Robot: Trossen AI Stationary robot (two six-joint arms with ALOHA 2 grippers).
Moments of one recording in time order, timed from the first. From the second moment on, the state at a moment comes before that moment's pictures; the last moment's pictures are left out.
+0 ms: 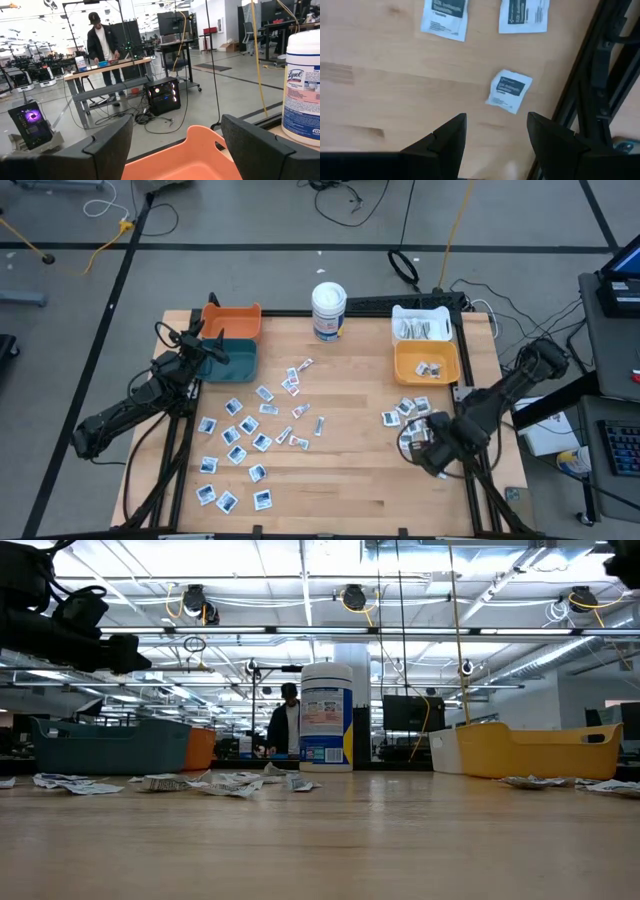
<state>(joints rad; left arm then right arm) 0.60 0.02 0.02 0.08 -0.58 0.21 0.71 1.33 1.05 -1.28 -0.11 2.12</state>
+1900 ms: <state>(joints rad) 0.60 0.02 0.02 0.08 -0.58 0.21 0.80 1.35 0.92 -1.03 -0.18 2.16</state>
